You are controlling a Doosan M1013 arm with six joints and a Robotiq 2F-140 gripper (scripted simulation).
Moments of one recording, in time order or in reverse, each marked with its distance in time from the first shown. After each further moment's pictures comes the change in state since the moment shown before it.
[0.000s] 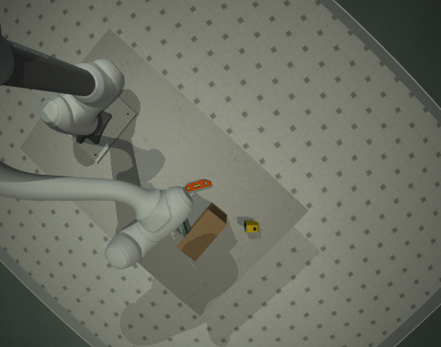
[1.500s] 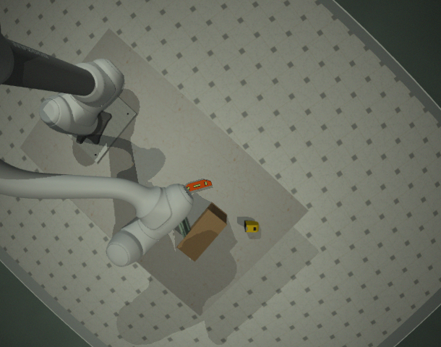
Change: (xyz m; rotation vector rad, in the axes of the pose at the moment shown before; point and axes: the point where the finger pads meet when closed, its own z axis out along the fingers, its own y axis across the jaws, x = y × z) arm 0.001 -0.006 0.003 0.000 0.000 -0.056
